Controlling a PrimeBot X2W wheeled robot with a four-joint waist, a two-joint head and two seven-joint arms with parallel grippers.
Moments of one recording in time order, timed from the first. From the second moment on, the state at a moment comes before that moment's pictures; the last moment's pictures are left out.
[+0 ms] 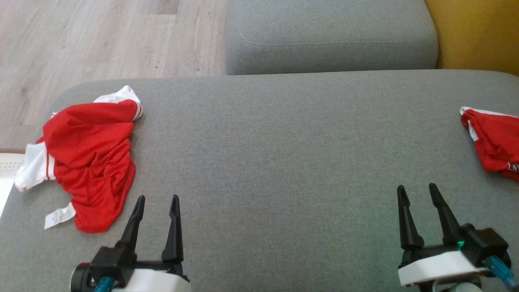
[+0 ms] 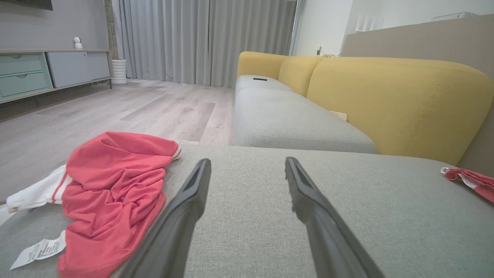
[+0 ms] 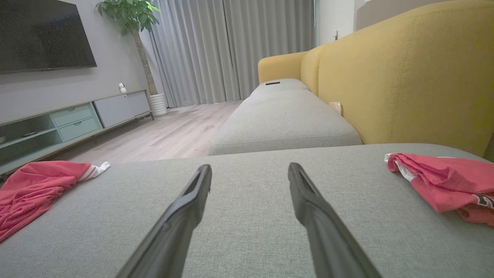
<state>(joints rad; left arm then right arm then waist) 0.18 0.05 -0.21 -0.03 -0.15 0.08 -0.26 0.10 -0.07 0.05 0.17 0.19 0.12 -0.25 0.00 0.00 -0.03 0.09</state>
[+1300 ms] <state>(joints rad) 0.18 0.05 -0.18 -0.02 -0.15 0.07 -0.26 0.13 -0.05 0.03 0.16 0.20 0.12 -0.25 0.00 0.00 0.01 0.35</state>
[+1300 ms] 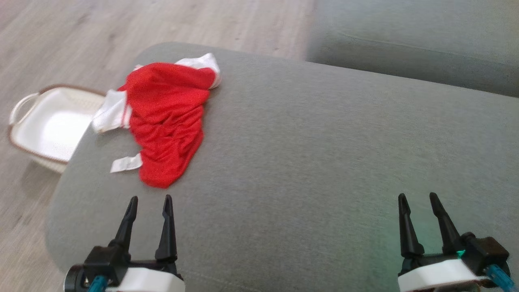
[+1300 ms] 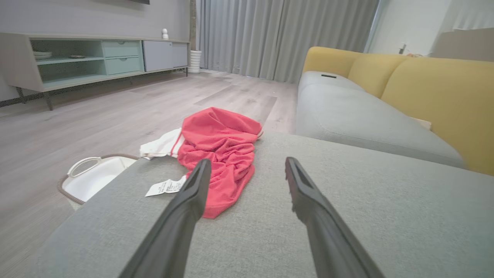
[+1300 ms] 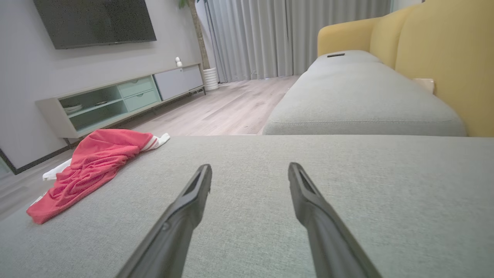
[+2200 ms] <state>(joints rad) -0.47 0.09 -0.06 0.23 -0.21 -0.06 -0.19 -0.04 -0.28 0.03 0.12 0.15 0.12 -0.25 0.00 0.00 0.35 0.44</state>
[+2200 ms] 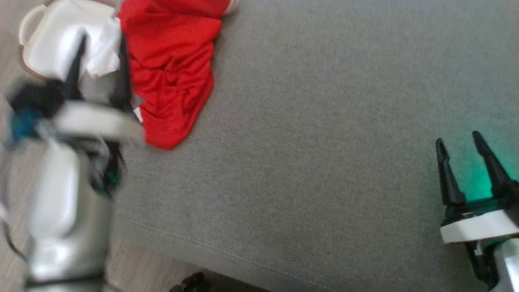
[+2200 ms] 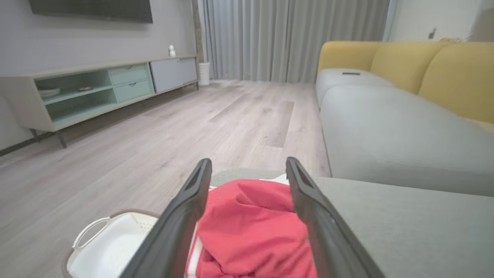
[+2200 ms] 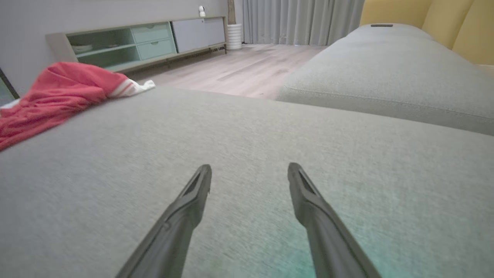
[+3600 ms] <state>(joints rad) -1.15 0.33 -0.23 0.66 -0.46 -0.12 -0.13 -0.17 -0.17 0.06 0.10 0.15 0.13 -0.26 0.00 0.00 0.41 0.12</state>
